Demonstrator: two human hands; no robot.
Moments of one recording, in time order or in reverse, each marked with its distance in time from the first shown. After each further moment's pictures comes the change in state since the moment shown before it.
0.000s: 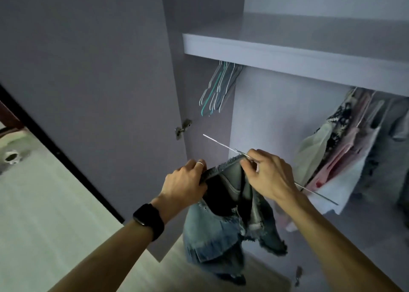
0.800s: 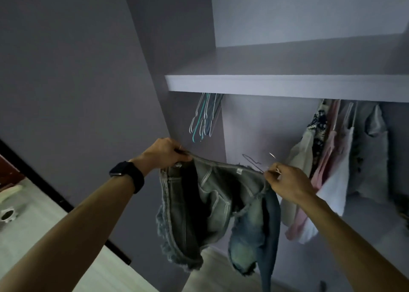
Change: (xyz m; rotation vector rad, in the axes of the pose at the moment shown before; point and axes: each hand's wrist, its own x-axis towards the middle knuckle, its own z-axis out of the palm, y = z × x) left_hand 0.096 -0.024 -0.138 -0.178 -0.107 0.037; right_hand 0.002 0.052 -0.041 0.111 -0.129 0.364
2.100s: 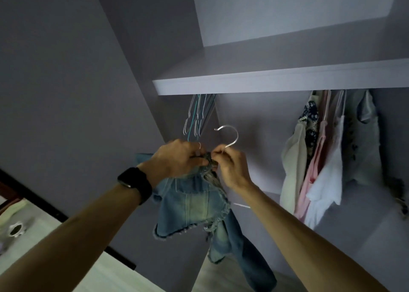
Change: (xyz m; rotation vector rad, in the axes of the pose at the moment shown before) left_hand -0.023 0.078 0.002 0.378 -0.008 0.272; right_hand 0.012 -0.110 0.042 0.857 0.152 -0.276
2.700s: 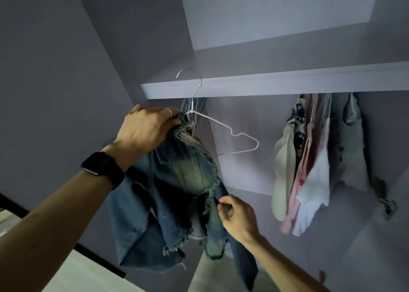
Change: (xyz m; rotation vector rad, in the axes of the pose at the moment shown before) left_hand 0.011 0.003 -0.052 0.196 0.569 0.164; right_hand -0.107 0.123 -0.025 -0.542 0.010 0.146
